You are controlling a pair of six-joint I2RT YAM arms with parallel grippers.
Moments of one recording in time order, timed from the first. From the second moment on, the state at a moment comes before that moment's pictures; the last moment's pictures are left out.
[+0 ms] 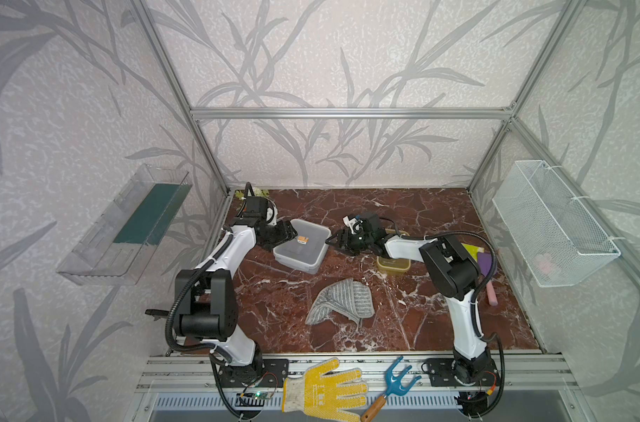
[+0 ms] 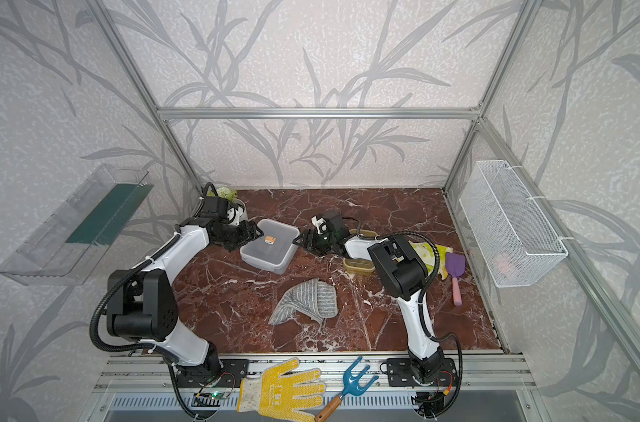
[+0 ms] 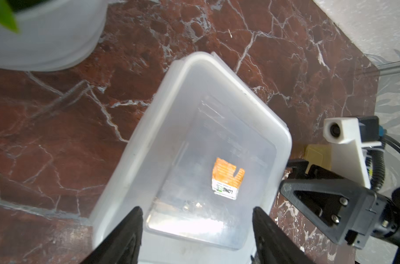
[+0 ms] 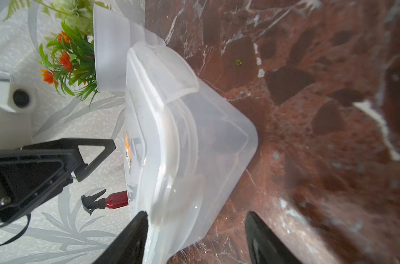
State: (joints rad) left arm -0.02 1.61 1.19 -0.62 0.38 -0.38; right arm 0.55 2.17 1.34 0.24 -0.69 0.93
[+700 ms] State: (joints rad) left arm -0.01 1.71 1.26 -0.63 0.18 -0.33; right arm 0.57 2.17 1.33 0.26 -0.71 0.93
